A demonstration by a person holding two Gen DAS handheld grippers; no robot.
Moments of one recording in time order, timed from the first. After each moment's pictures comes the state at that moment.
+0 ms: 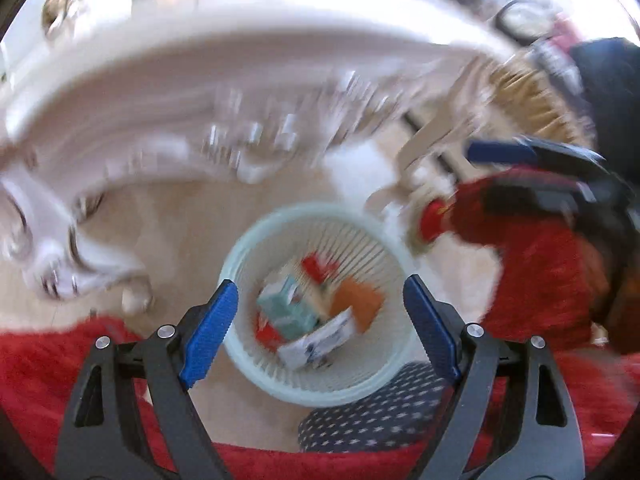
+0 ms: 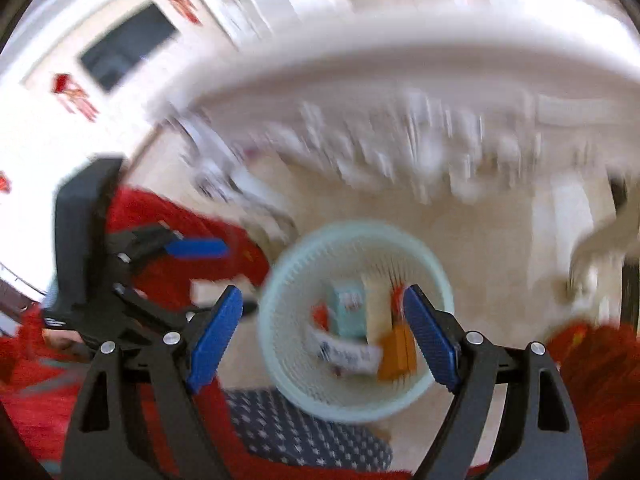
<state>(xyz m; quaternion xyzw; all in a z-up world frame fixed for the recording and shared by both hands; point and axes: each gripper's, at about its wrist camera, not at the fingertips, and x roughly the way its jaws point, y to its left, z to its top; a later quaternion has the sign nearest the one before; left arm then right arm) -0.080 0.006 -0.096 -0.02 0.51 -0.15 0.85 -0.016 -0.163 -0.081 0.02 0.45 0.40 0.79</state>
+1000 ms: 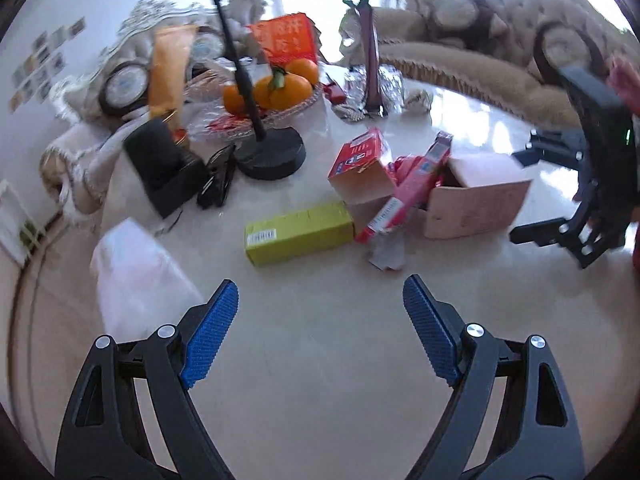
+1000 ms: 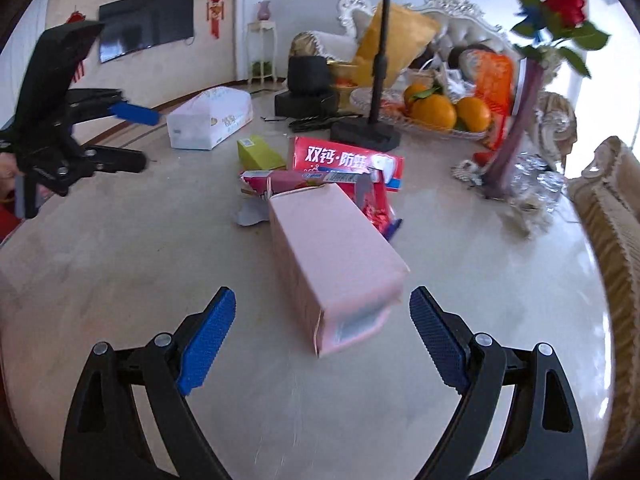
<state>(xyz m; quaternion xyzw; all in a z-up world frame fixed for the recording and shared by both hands) 0.368 0.151 0.032 0.17 0.39 -0.12 0.90 0.377 -0.070 -0.006 -0.16 0.33 0.39 0.84</state>
